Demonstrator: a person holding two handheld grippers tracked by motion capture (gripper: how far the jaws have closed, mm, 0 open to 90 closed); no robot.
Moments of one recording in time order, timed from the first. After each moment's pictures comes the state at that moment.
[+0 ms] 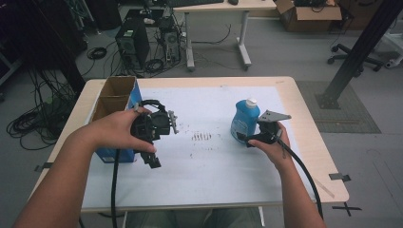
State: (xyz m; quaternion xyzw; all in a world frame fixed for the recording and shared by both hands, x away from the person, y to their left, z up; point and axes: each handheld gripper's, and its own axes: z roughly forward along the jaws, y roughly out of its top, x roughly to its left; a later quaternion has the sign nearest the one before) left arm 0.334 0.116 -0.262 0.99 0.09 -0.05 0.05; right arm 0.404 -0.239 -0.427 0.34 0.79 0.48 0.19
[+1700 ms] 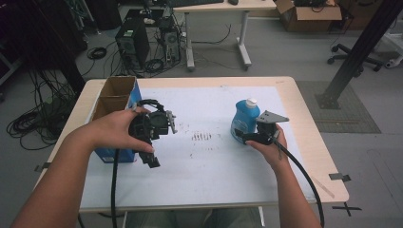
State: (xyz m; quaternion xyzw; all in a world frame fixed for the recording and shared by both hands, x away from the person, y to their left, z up) left arm 0.334 0.120 -0.261 0.99 0.09 -0.04 0.05; right arm 0.404 -0.232 -0.431 0.34 0.77 0.49 0.22
